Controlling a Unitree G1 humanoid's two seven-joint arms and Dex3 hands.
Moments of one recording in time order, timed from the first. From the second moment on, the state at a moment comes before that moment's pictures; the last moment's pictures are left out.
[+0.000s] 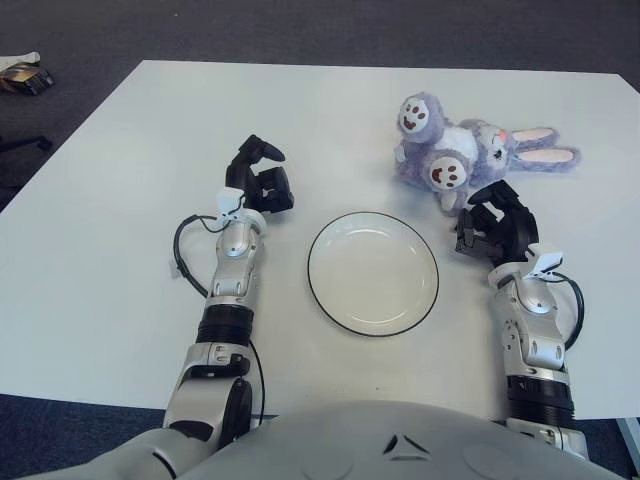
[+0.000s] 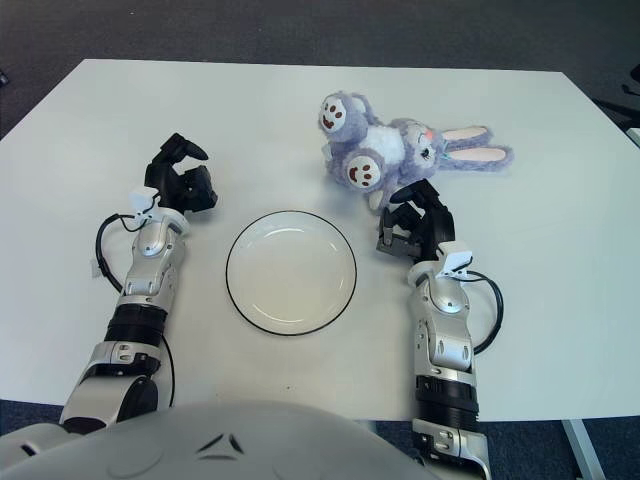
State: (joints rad) left arm -0.27 -0.03 0.10 0.31 -0.06 -0.28 0.07; right arm 0.06 -0.06 -0.20 -0.09 0.11 0.01 0.02
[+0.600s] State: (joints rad) left arm -0.27 -0.03 0.10 0.31 -0.05 -0.28 0.07; right arm 0.06 -0.07 -0.20 -0.09 0.11 0.01 0.02
